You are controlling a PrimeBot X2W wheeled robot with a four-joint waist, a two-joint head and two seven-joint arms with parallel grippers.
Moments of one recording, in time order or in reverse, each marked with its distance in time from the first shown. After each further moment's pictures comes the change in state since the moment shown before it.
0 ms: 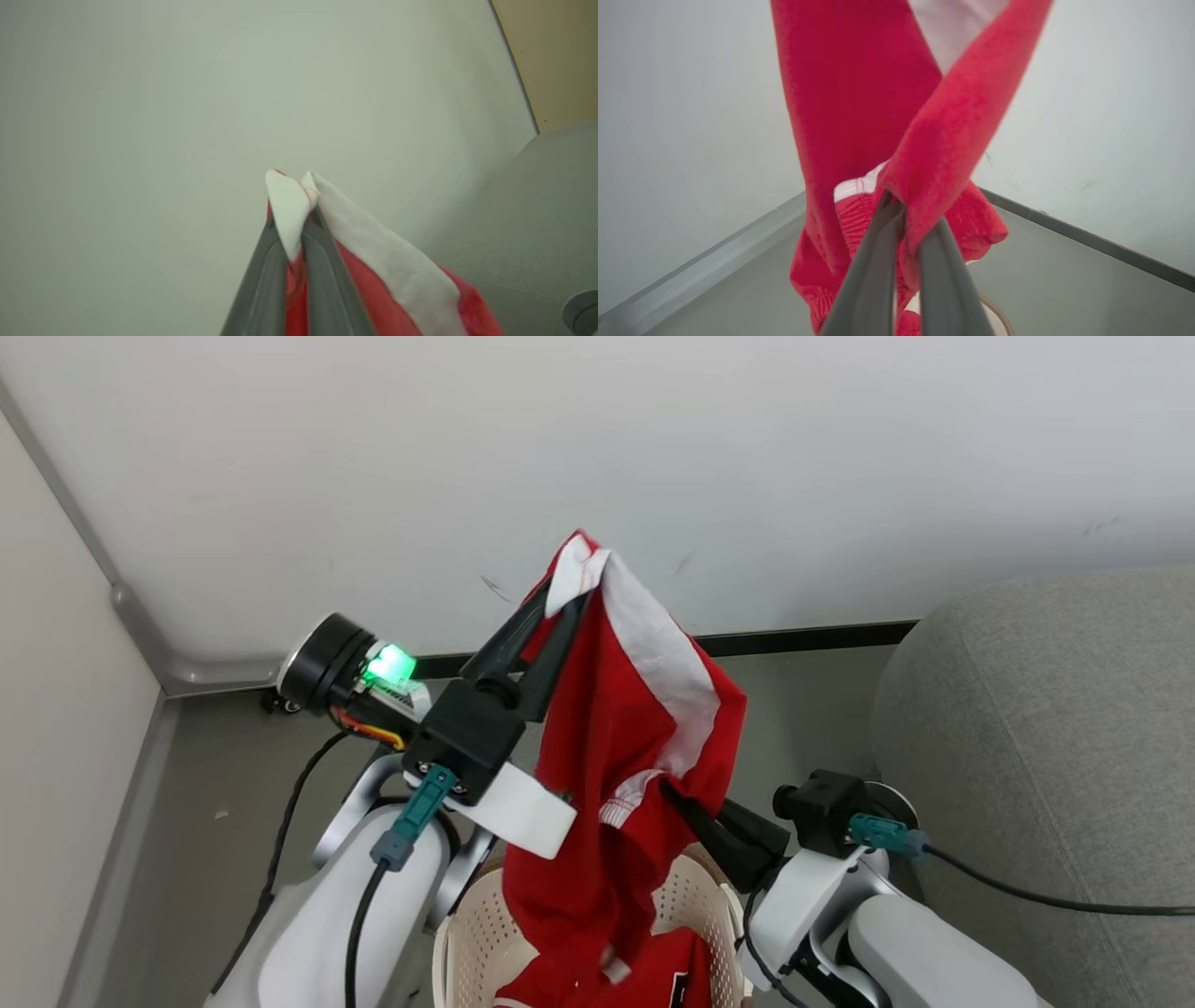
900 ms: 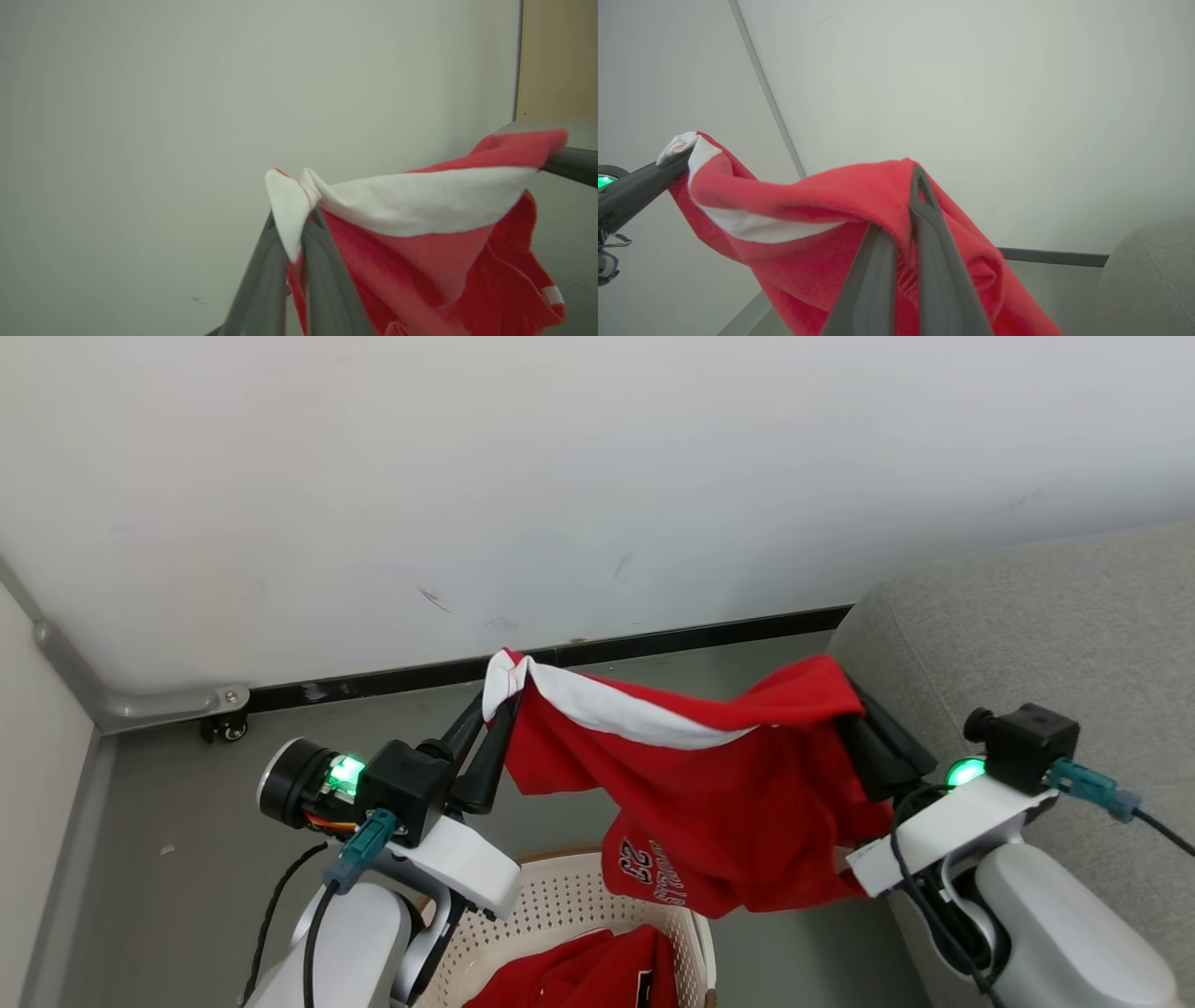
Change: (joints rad) left arm 0.151 0.006 0.064 0.130 -0.132 -0.005 0.002; right arm 0.055 -0.092 -0.250 -0.119 0.166 0.000 -0.067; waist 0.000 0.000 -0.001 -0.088
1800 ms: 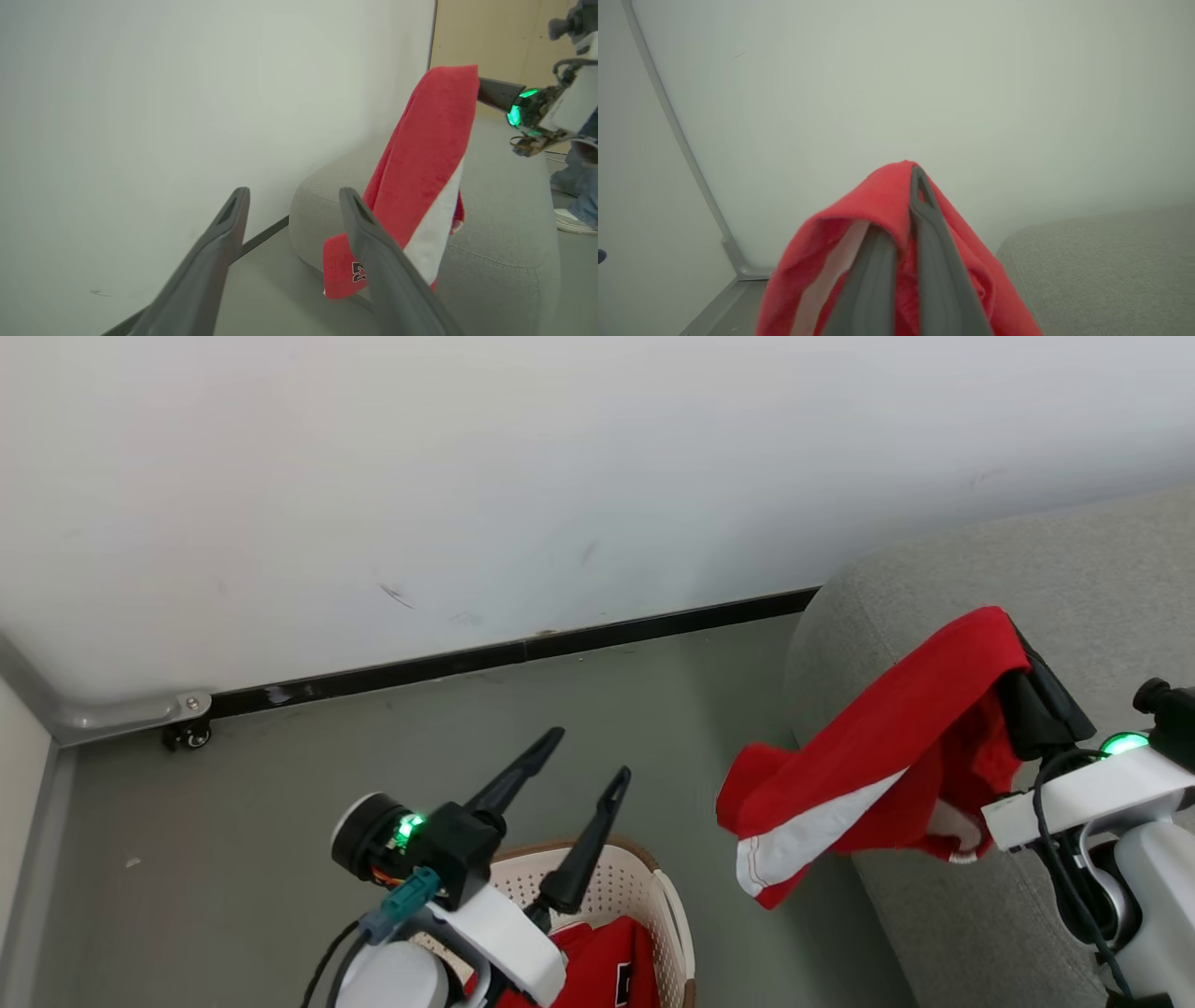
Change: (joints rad) left arm 0.079 -0.010 -0.079 -0.018 -0.091 -0.119 -0.002; right arm 0.035 -0.104 -0.215 -0.018 -0.012 0.000 -0.008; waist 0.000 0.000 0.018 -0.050
